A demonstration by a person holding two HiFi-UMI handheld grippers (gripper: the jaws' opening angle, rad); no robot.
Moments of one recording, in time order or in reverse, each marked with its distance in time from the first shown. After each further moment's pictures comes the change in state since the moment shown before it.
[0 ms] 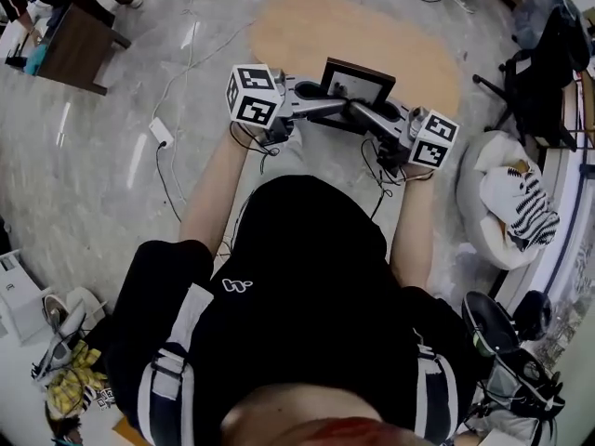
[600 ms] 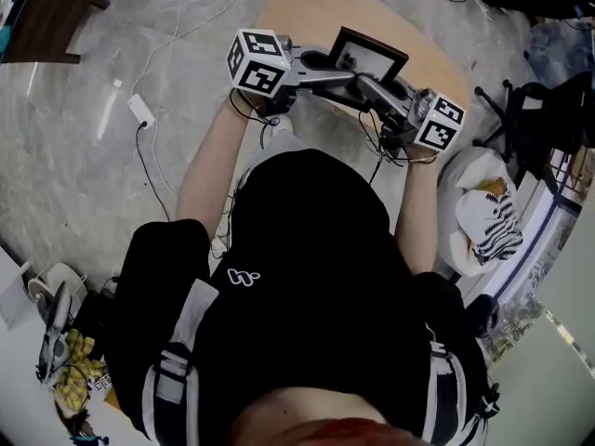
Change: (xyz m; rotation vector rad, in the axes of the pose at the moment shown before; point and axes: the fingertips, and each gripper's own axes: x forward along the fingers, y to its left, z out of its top) left arm -0.119 0.244 0.070 -0.144 -0.091 0.022; right arm 0.163 -0.219 0.061 0.174 0.104 -0.027
